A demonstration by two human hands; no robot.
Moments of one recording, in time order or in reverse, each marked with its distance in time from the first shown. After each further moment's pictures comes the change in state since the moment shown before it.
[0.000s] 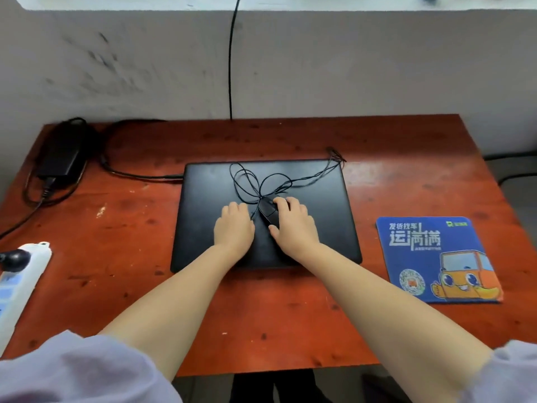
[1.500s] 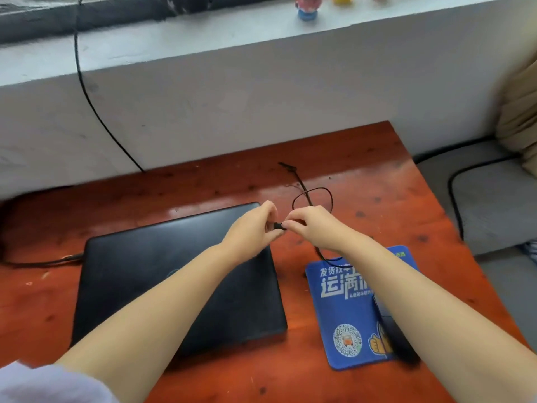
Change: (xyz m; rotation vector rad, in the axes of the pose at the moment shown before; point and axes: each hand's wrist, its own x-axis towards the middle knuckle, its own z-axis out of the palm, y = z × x) left_hand 0.109 0.199 0.004 -0.283 -0.233 0.409; right_hand 0.064 0.205 -0.134 0.332 -0.221 -0.013
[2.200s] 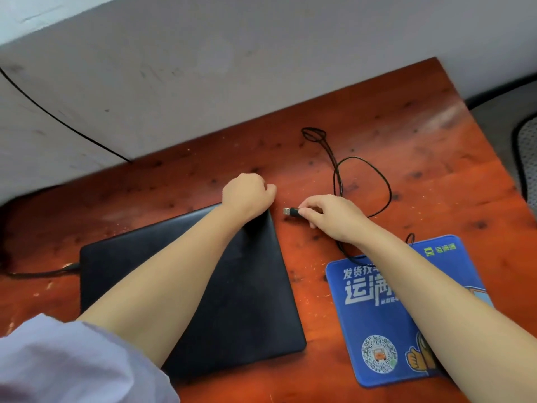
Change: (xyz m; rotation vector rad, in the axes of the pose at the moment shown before) left_hand 0.088 -0.032 0.001 0.402 -0.044 -0.342; right_hand 0.045 0.050 0.029 0.115 -0.029 0.200
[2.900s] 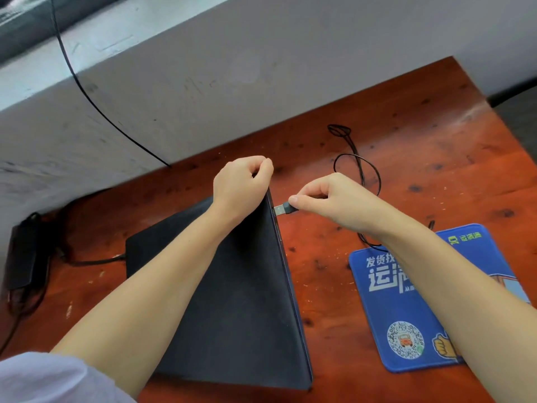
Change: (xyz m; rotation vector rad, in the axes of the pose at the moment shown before) left_hand -0.070 -0.019 -0.071 -0.368 0.370 0.203; right_hand -0.058 -0.074 -0.031 0.375 0.020 -0.311
